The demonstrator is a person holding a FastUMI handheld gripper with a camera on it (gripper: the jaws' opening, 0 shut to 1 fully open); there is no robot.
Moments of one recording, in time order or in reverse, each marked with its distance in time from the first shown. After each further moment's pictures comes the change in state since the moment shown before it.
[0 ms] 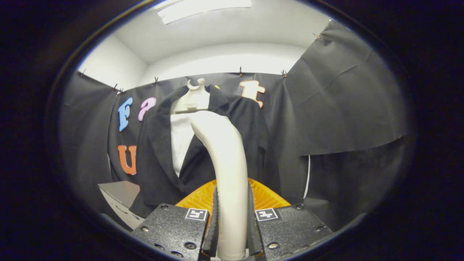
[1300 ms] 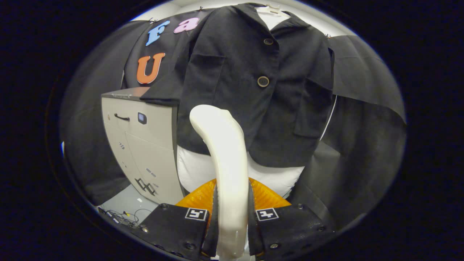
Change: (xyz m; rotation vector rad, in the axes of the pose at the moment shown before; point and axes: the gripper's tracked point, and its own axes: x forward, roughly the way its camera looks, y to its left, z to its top) arm -0.133 0.121 -0.367 -0.290 0.657 0.020
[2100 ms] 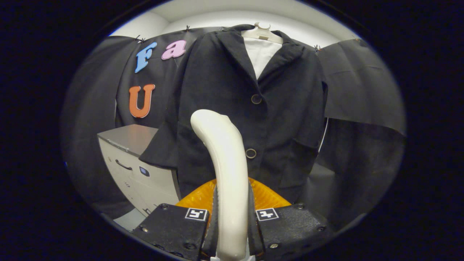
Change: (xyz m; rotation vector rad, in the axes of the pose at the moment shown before) arm -0.038 -0.013 0.140 0.074 -0.196 -0.016
